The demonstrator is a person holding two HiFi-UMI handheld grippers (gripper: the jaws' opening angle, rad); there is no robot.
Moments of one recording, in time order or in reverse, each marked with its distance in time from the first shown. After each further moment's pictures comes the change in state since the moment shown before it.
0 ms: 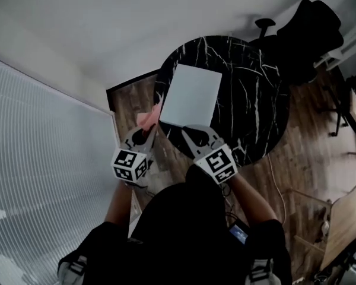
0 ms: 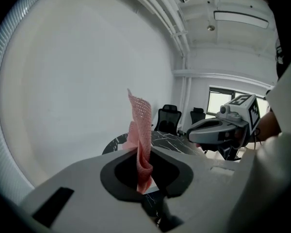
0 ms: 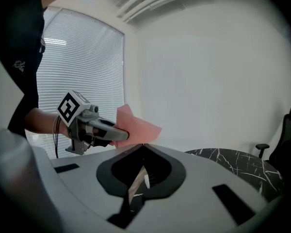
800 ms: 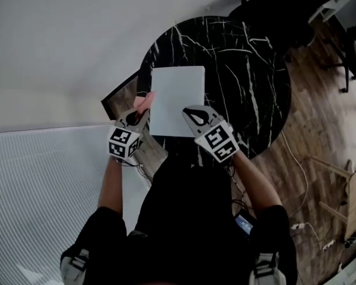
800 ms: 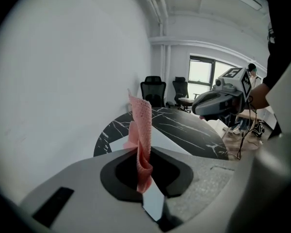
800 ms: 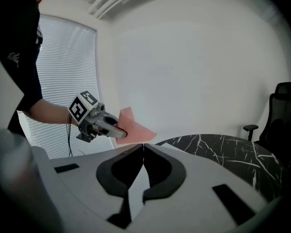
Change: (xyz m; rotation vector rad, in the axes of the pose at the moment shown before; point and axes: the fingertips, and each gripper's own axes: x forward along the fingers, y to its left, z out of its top) left arm 0.181 0.052 -0.001 0.283 0.315 -0.207; right arm 0.032 -0.164 -0.041 0.166 0.059 -0.107
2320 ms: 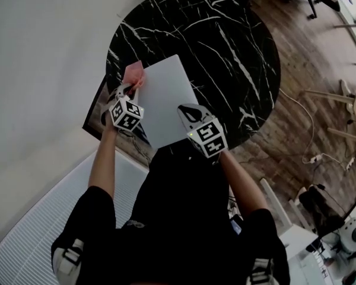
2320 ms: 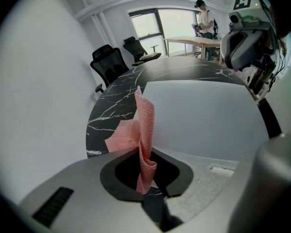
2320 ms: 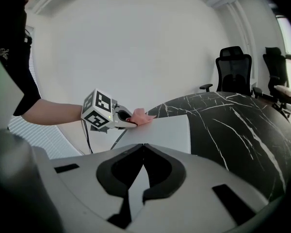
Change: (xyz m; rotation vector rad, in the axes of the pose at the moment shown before) left arm 0.208 0.085 -0.043 0.711 0.333 -0.187; right arm 0.069 -0.046 -0.101 0.474 0.108 -0.425
